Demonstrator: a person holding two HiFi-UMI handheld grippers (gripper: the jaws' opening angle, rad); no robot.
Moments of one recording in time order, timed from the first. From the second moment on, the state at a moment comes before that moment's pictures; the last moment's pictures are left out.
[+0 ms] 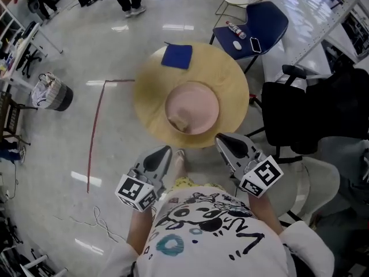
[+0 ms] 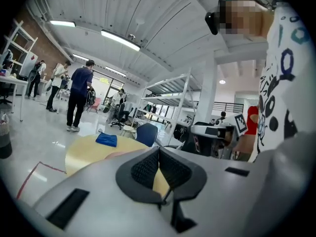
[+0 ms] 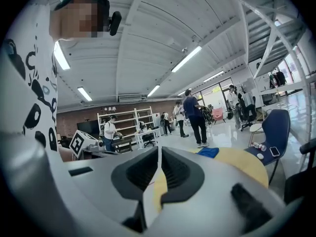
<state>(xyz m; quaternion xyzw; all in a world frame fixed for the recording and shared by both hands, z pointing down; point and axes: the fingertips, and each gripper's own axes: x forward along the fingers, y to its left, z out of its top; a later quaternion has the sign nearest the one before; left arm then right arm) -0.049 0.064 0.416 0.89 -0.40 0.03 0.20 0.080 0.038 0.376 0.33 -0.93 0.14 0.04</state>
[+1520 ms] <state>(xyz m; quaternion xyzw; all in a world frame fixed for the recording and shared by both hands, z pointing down) -0.098 -0.045 0.580 0.85 -0.34 0.17 0.36 -0.027 -0.069 0.611 0.27 -0.86 0.18 0.40</state>
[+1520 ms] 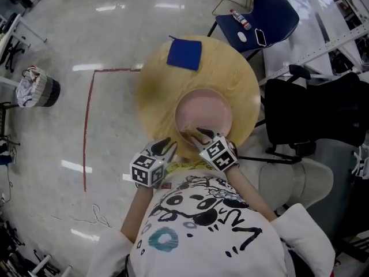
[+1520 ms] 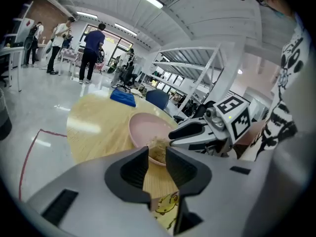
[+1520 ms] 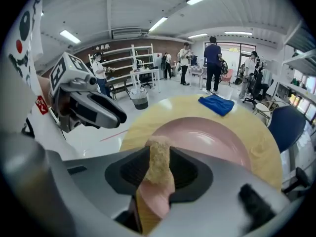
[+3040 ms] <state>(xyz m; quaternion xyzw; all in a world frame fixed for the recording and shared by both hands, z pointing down) -0.079 -0.098 0.646 0.80 -0.40 0.21 0.39 -0.017 -0.099 0.641 0.15 -0.85 0.23 0.44</state>
